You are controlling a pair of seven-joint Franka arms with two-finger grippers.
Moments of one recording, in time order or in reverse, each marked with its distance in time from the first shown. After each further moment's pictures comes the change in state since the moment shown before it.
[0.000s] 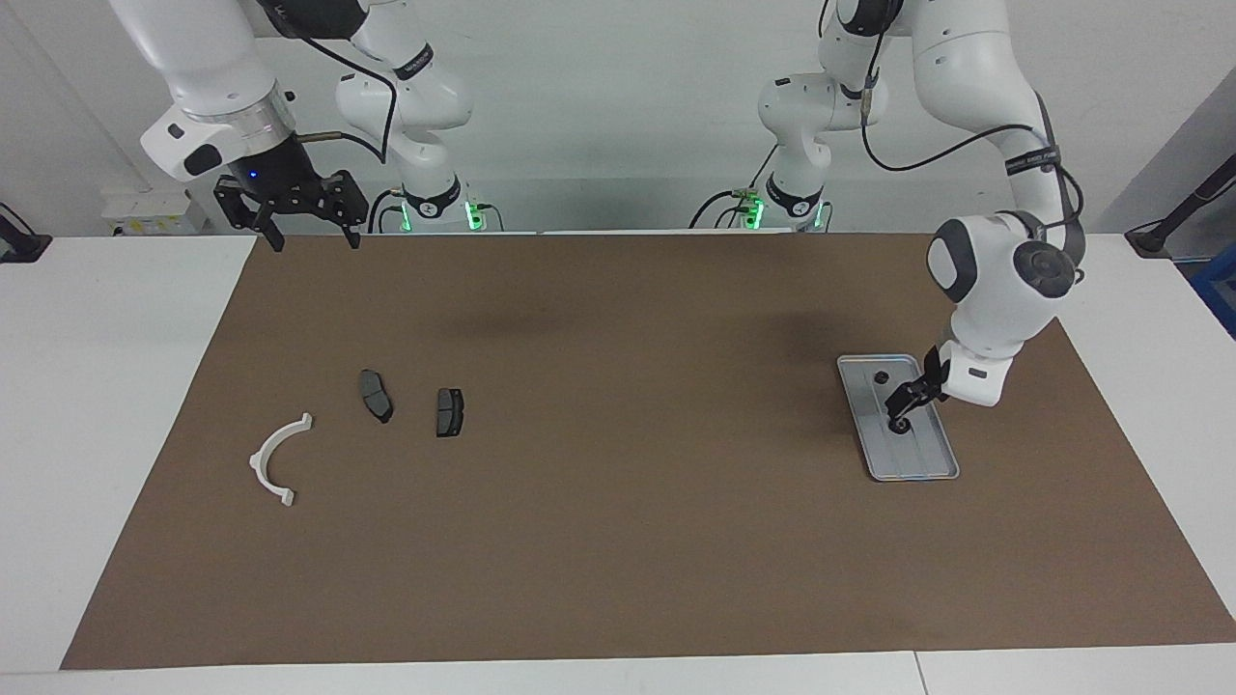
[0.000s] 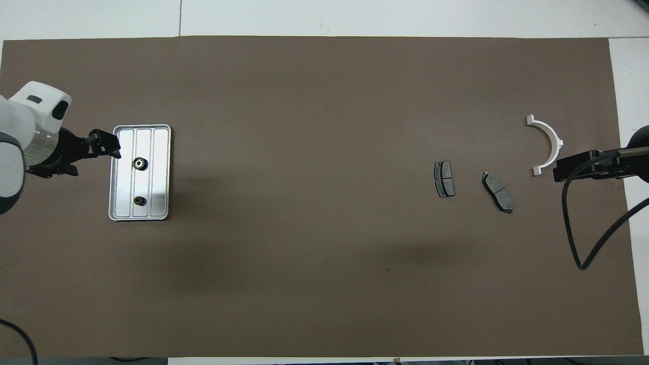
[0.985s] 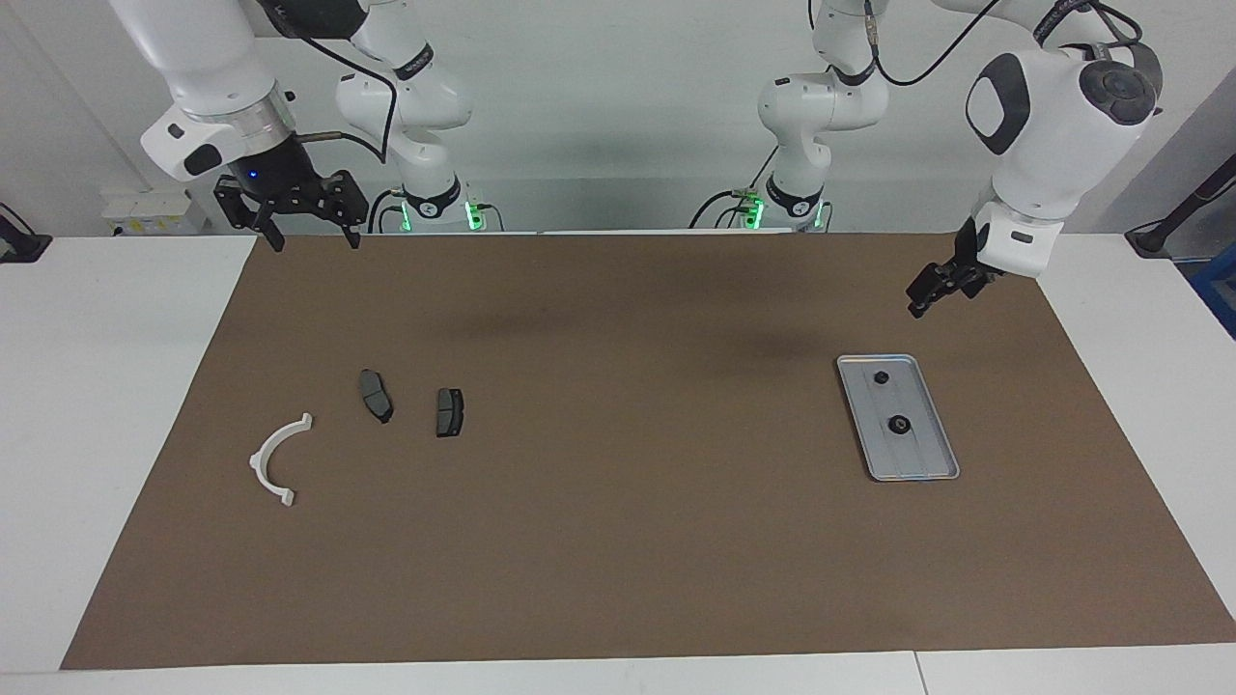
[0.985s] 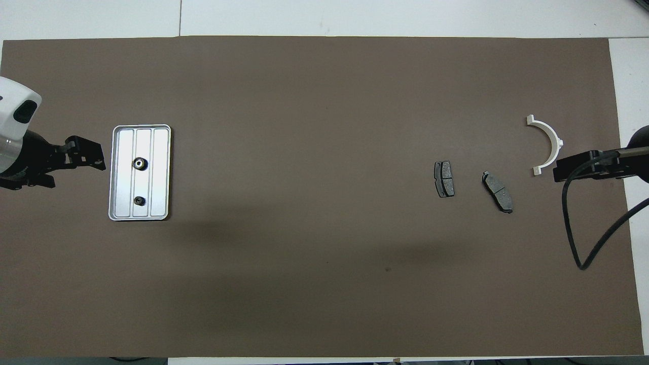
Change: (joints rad) left arm -0.026 -0.104 -0.024 0.086 -0.004 -0.212 0.019; right arm 0.000 0.000 0.000 0.000 0.000 0.000 0.000
